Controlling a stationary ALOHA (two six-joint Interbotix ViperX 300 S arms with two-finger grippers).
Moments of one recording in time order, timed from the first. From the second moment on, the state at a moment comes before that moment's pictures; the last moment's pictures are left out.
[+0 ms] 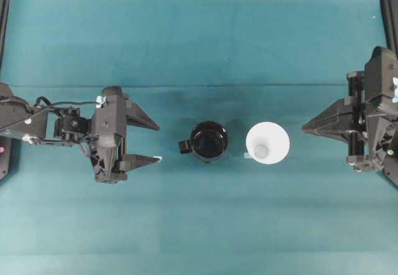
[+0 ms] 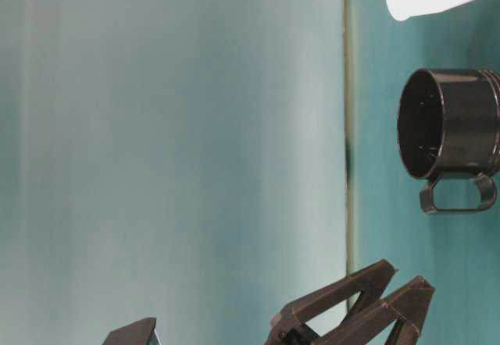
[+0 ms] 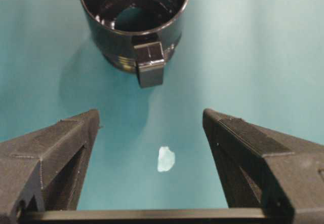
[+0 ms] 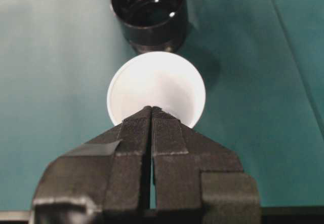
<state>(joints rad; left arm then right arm) 0.00 -0.13 0.95 0.02 -0.25 -0.02 -0.04 -0.79 1.10 0.01 0.30 0.19</state>
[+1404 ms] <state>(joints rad) 0.01 -0.13 0.95 0.01 -0.25 -0.02 -0.13 -0.14 0.74 0.01 0.66 0.29</state>
